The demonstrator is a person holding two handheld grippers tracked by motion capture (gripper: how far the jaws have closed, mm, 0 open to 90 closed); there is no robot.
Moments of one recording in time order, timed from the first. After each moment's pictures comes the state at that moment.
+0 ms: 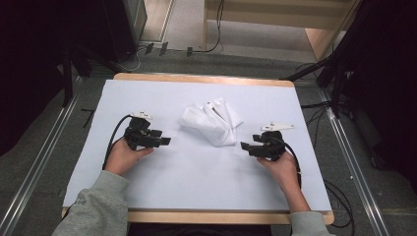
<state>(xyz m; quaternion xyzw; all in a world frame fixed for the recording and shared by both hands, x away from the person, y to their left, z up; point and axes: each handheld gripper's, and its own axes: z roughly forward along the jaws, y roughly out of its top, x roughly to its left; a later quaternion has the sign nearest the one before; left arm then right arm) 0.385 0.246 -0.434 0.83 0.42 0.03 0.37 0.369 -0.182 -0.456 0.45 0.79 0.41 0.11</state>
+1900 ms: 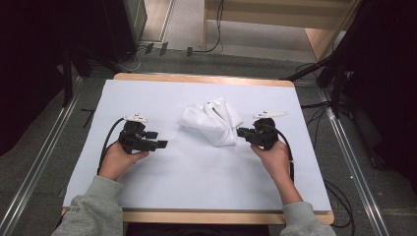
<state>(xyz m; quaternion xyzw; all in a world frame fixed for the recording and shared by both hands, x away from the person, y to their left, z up) 0.364 0.259 -0.425 0.82 0.42 0.04 0.38 0.392 -0.151 -0.427 0.44 0.79 0.42 0.08</state>
